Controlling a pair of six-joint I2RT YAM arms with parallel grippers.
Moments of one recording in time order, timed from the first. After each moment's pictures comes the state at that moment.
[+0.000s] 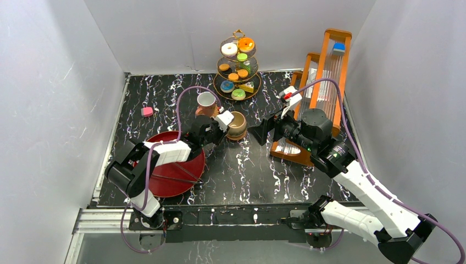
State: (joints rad) left arm -0.62 1.64 0.74 0.44 0.11 0.25; right arm 0.72 0.89 0.99 -0.28 -0.12 0.23
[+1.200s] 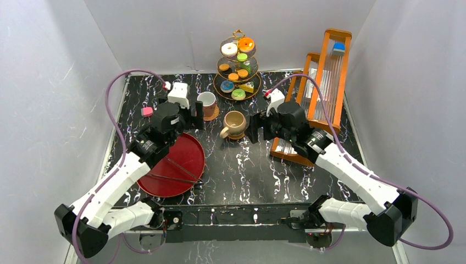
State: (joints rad) left arm -0.61 1.04 1.00 -0.27 -0.33 -0.11; right arm 0.72 1.09 1.01 -0.38 -0.04 0.27
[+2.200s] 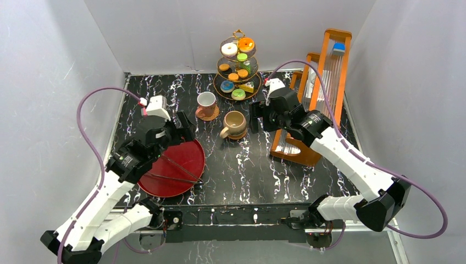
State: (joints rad) left arm -0.60 0.83 0.99 -0.64 -0.31 -0.55; right arm 0.72 1.26 1.29 -0.72 0.13 0.34
